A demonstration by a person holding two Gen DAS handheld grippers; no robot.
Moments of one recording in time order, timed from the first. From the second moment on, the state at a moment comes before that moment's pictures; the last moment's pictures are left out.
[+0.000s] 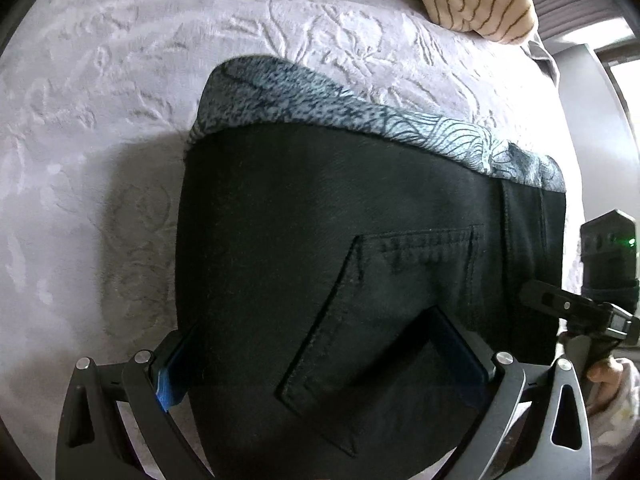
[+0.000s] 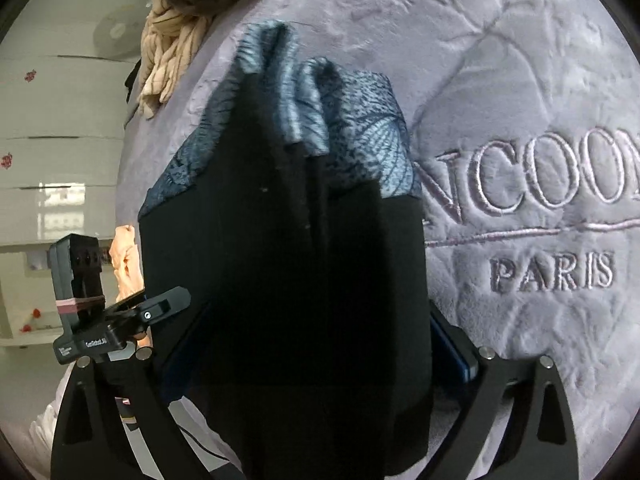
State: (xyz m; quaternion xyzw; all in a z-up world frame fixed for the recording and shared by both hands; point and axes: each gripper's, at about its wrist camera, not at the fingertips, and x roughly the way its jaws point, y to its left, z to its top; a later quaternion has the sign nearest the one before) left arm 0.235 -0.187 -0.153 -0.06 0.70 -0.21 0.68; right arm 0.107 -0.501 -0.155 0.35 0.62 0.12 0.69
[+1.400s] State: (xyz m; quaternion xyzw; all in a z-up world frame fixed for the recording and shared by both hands) left arm 0.218 -0.141 -0.141 -0.12 0.66 -0.26 0.69; right arm 0.118 -0.525 -0.160 0.44 0.59 0.17 0.65
